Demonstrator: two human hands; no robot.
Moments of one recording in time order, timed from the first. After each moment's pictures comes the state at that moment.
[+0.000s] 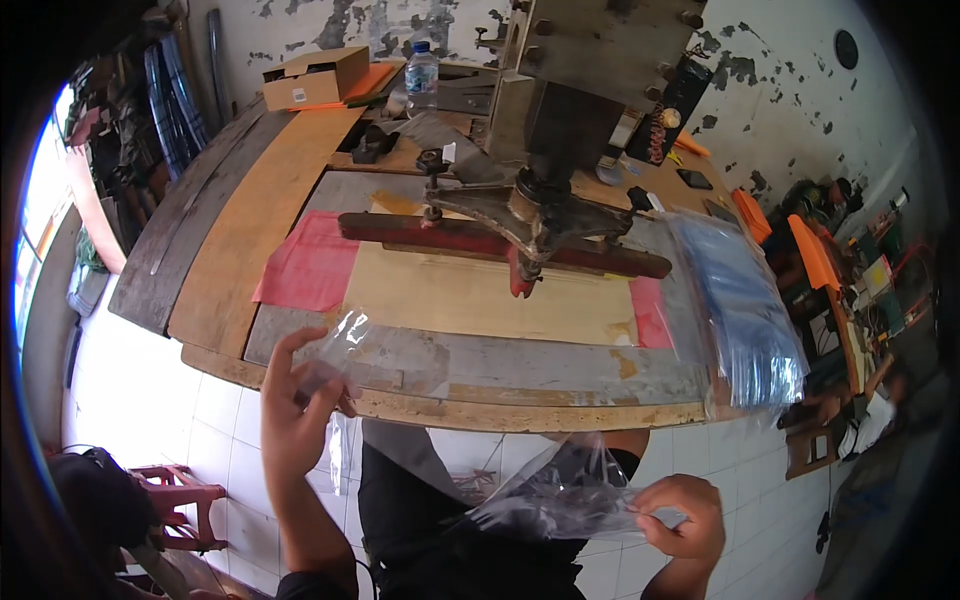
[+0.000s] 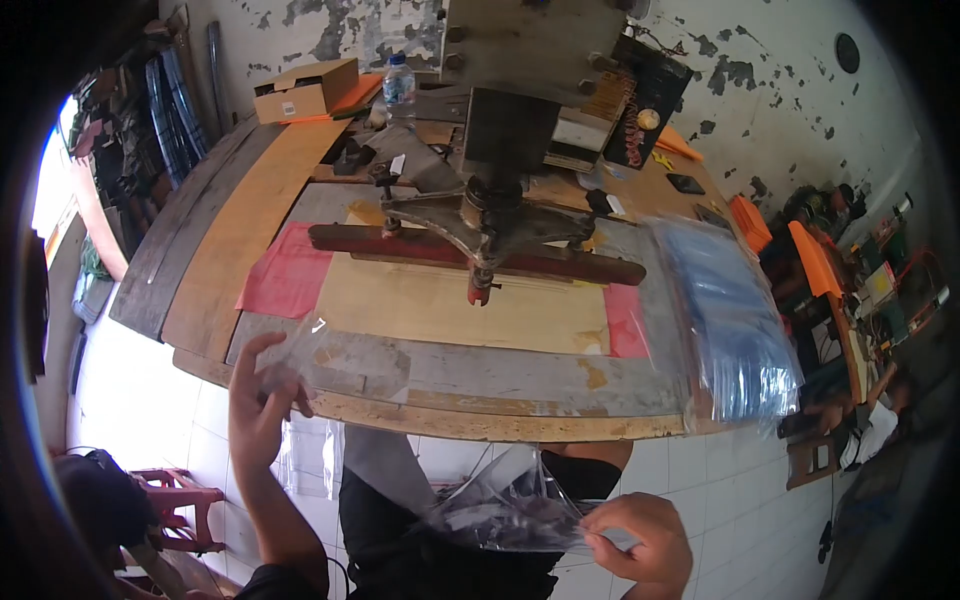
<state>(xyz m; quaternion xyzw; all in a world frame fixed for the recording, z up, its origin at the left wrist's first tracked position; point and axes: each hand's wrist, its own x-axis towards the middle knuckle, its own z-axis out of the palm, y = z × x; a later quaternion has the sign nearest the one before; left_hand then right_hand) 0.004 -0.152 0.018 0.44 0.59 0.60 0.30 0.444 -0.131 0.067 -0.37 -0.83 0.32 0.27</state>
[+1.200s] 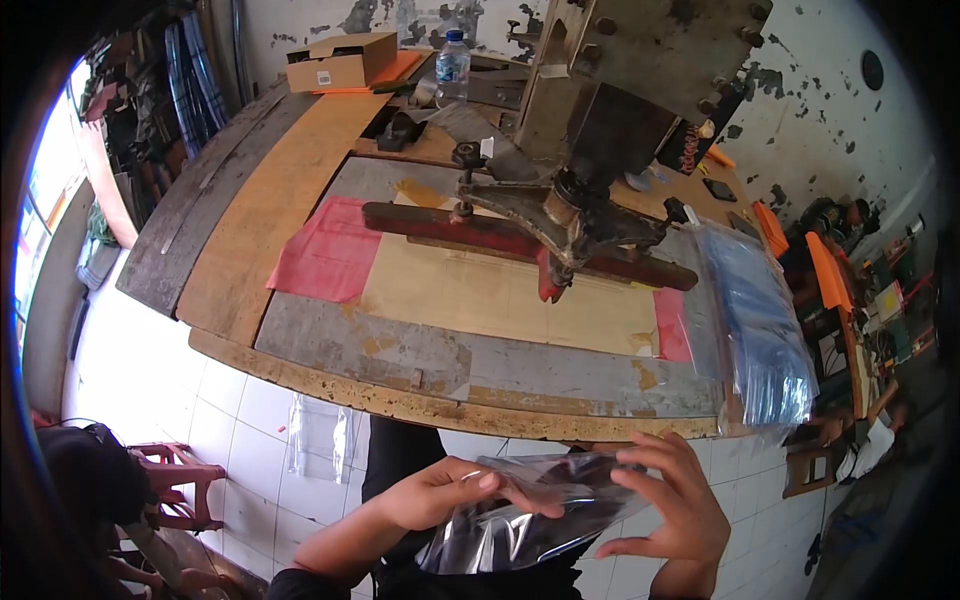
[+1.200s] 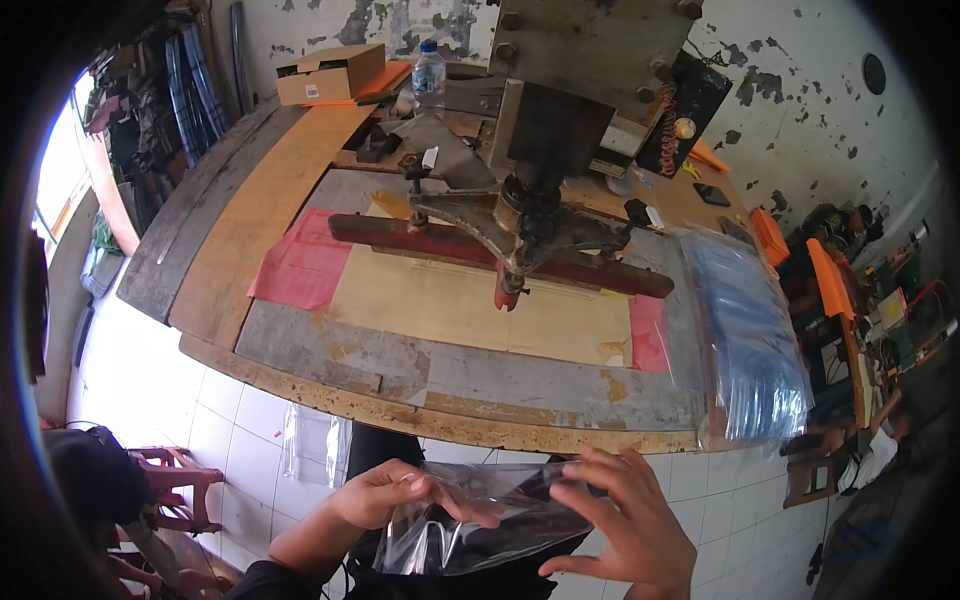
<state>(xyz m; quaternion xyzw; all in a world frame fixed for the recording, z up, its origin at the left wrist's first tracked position) 0.092 -0.152 -0.021 0.42 0.11 0.45 0.78 0.390 -0.101 0.097 -0.31 -0.93 0.14 0.14</state>
